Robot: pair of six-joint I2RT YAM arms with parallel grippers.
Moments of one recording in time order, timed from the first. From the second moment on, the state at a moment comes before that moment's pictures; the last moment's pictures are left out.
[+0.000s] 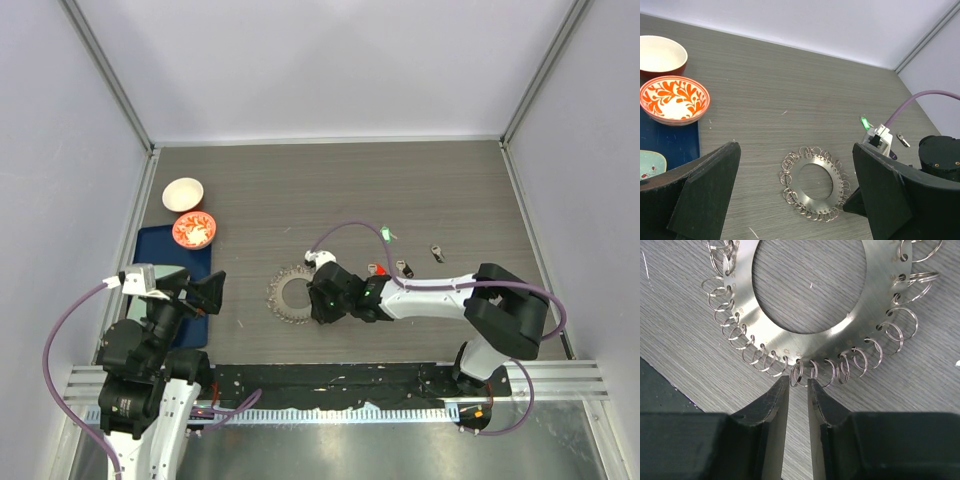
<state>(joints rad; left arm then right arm) -0.14 0.02 0.64 -0.62 0.11 -0.39 1.09 1.60 0.83 -0.10 0.07 0.56</state>
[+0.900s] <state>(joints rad) -0.14 0.02 0.64 -0.62 0.11 -0.39 1.09 1.55 0.78 0.00 0.08 0.63</state>
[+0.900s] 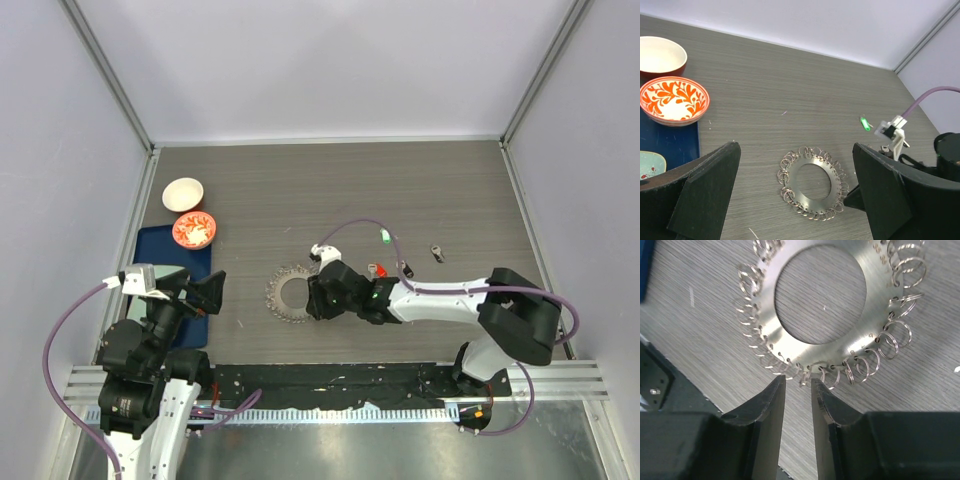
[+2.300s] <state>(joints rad) -0.14 0.02 0.64 -0.62 0.11 -0.39 1.12 1.55 0.60 0.29 0.15 0.90</state>
